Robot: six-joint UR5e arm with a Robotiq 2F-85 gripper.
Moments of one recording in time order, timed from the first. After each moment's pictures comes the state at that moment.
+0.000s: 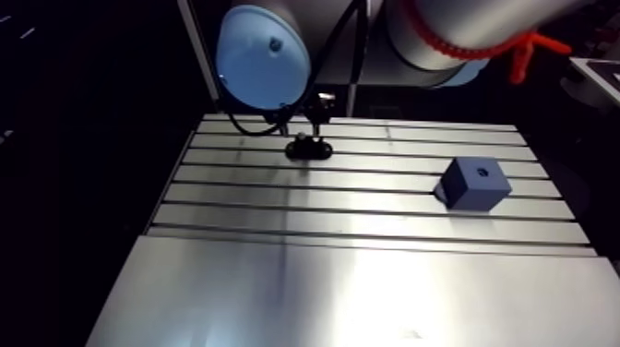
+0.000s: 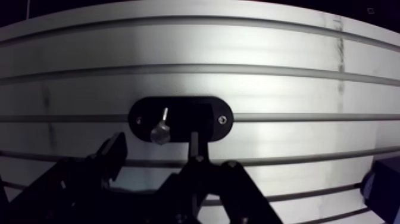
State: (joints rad) arm 0.02 -1.14 1.87 -2.48 -1.61 -1.57
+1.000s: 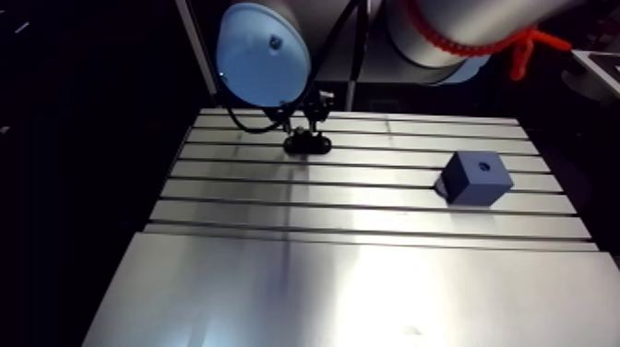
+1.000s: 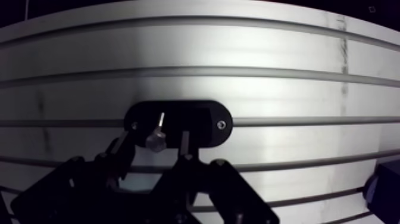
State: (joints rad) arm 0.02 -1.12 1.86 -2.49 -1.60 -1.57
